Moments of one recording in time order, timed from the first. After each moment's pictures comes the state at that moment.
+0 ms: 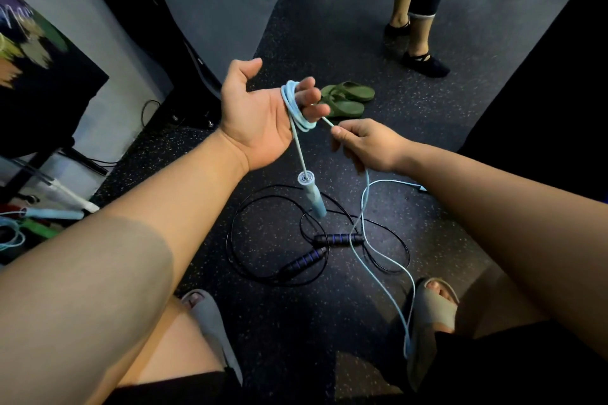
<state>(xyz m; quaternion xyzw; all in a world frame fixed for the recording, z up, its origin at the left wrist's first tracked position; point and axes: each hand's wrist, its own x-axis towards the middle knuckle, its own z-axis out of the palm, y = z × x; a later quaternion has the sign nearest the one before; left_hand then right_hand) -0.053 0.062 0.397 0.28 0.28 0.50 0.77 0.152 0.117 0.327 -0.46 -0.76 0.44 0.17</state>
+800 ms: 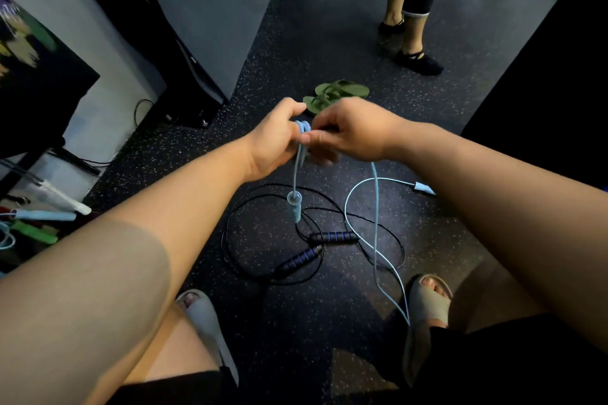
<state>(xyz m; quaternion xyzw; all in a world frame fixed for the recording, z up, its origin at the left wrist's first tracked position) -0.031 0.062 0.372 0.47 0.48 0.32 0.66 0.138 0.101 0.387 -0.33 -0.91 0.24 0.11</state>
